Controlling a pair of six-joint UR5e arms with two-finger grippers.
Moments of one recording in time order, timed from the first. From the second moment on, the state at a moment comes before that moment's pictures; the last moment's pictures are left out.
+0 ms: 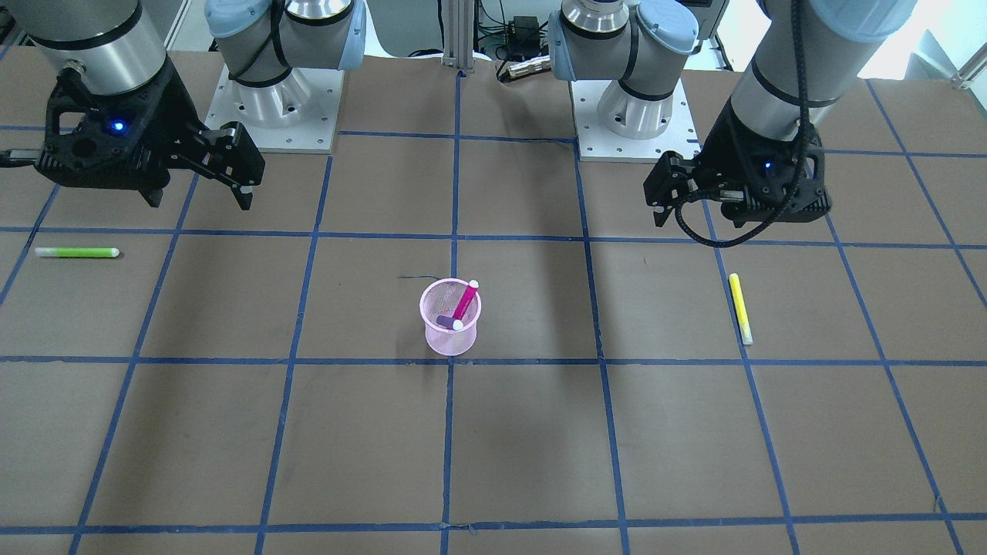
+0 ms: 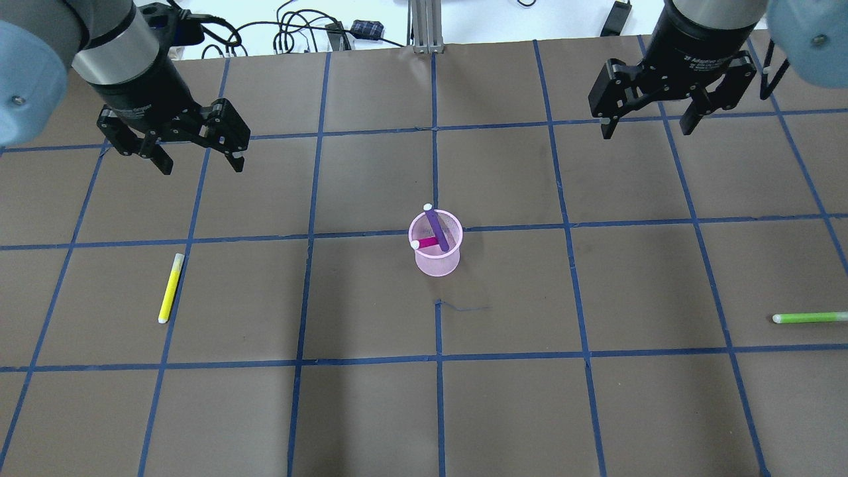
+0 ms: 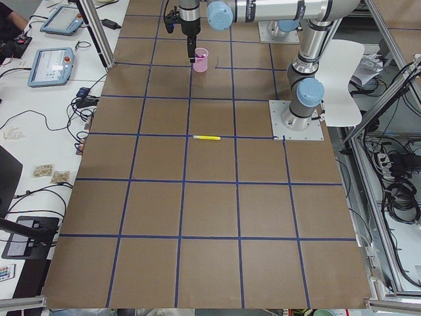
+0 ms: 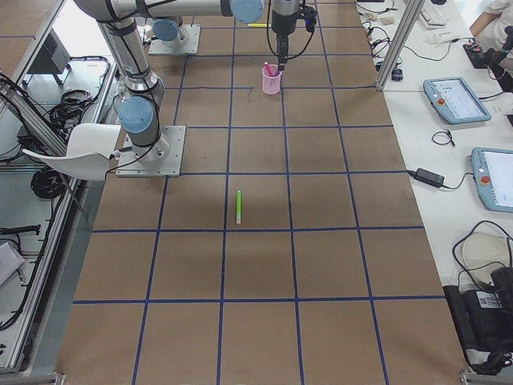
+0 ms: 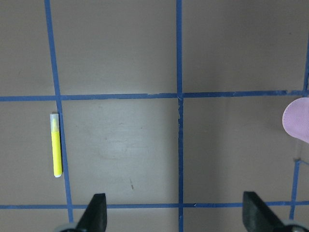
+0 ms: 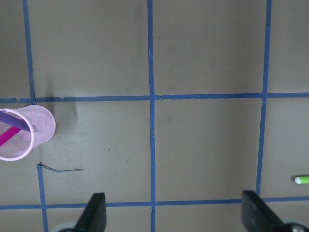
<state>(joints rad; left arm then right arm) -1.49 -1.60 -1.56 -1.60 1.59 0.08 1.55 -1.54 1.50 -1.54 -1.59 -0.02</state>
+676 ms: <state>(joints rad) -1.48 -1.58 -1.56 -1.62 1.58 0.07 1.55 -1.54 1.49 -1.56 -1.58 -0.01</state>
